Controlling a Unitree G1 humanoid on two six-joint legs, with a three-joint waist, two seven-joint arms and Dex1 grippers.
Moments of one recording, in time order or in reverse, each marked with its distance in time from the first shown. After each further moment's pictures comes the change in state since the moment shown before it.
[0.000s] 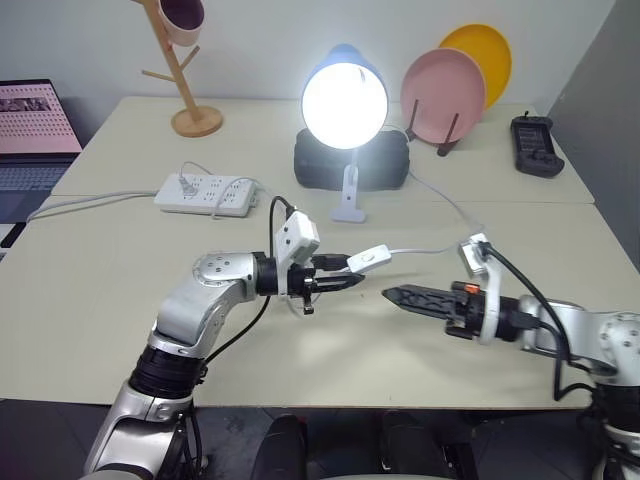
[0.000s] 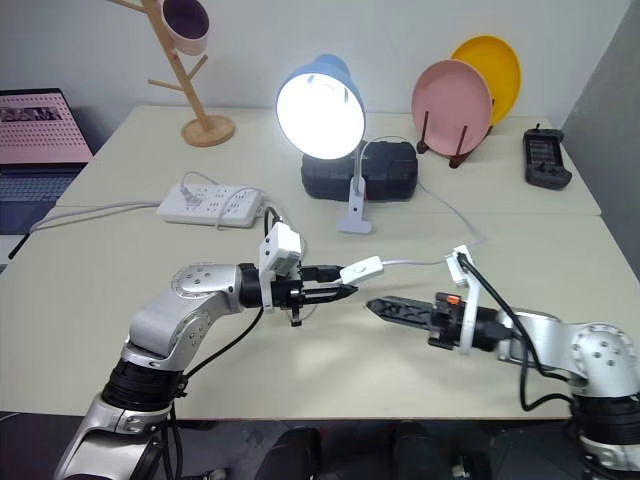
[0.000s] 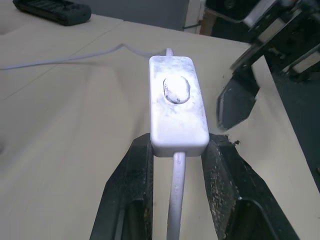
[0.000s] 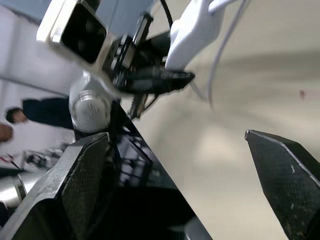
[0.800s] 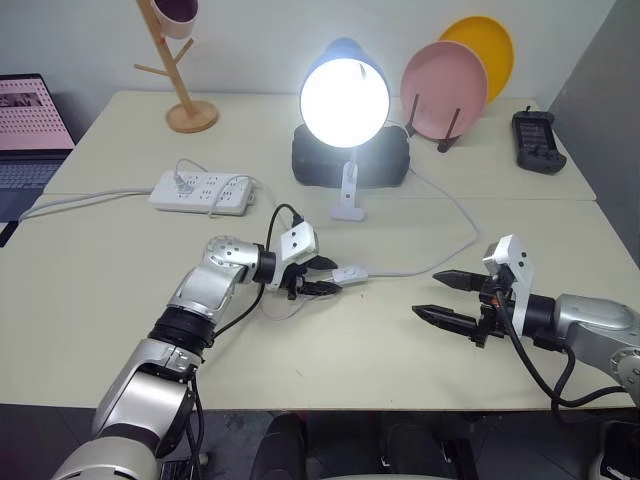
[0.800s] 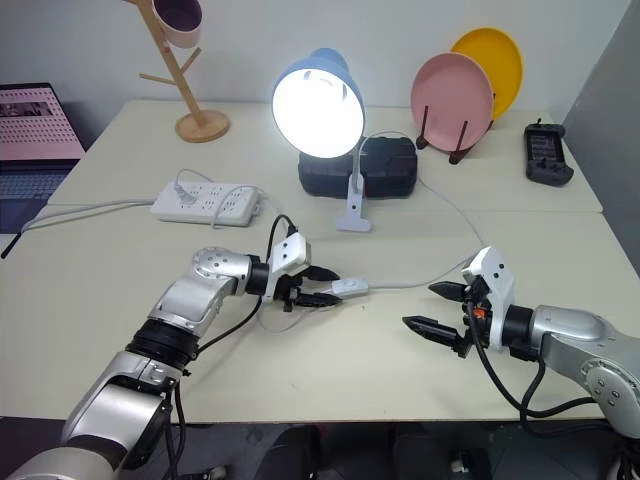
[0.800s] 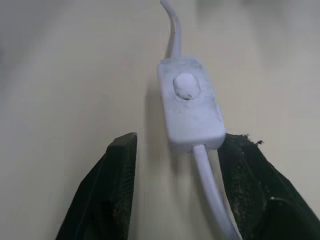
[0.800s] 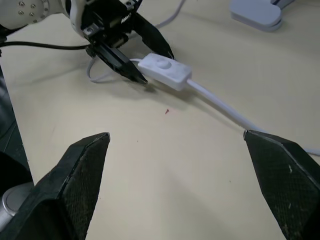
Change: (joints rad) left arm -0.217 0.018 -0.119 0.510 0.231 -0.299 -0.206; right arm 0.143 -0.105 0.024 -0.221 -0.951 -0.393 0.551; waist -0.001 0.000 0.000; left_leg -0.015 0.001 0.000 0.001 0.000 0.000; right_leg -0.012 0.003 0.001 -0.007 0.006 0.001
